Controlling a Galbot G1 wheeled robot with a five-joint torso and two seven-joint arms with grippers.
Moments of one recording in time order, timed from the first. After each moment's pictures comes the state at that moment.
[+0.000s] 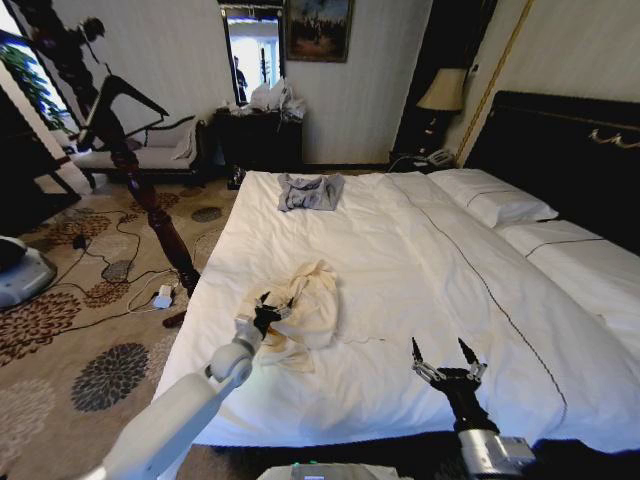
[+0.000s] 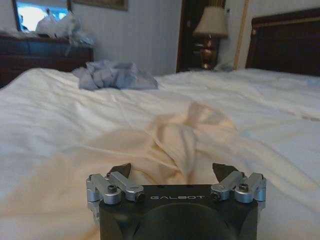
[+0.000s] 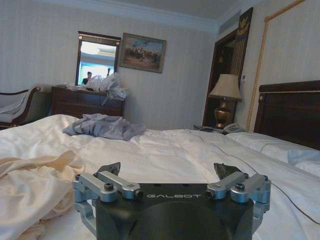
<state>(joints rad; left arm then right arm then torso) 0.85 -0.98 0.23 -1.67 -0.69 0.07 -0.29 -1.98 1.54 0.78 2.32 0.11 0.17 -0.07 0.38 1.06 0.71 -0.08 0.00</state>
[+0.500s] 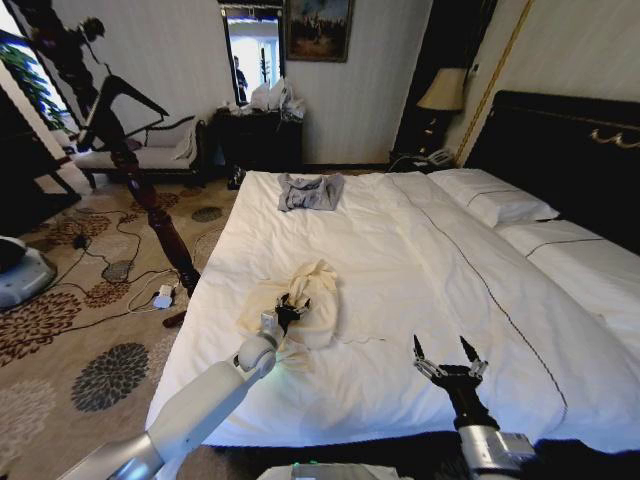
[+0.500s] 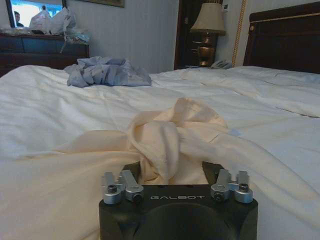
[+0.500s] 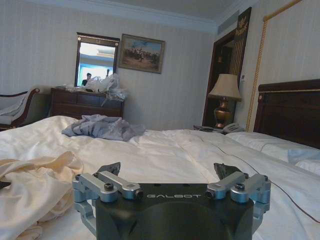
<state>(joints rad) 0.78 -1.07 0.29 -1.57 -0.67 0.07 -0.32 -1.96 1.53 0.79 2.31 0.13 0.17 -0.07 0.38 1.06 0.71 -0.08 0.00</state>
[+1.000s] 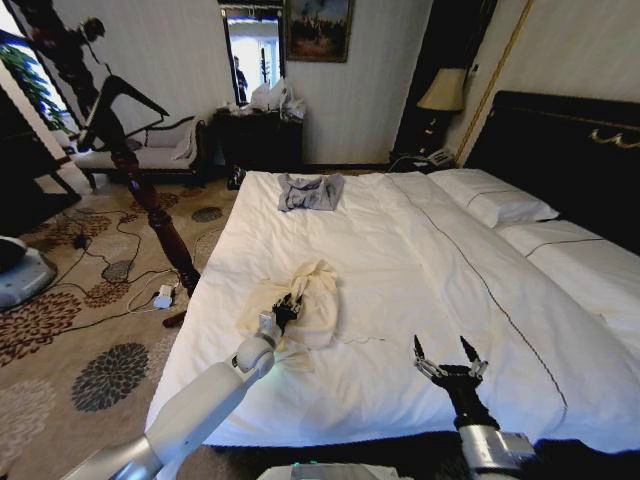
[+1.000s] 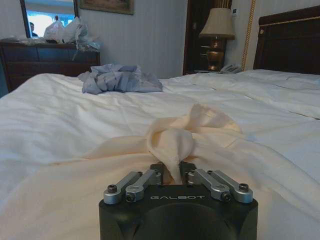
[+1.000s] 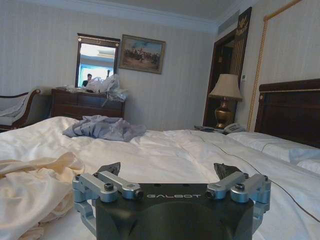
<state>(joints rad) 0.81 -1.04 0.24 -1.61 -0.64 0.07 -0.33 -1.96 1.53 0.78 2.31 0.12 0.17 -0.06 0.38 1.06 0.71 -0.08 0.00</state>
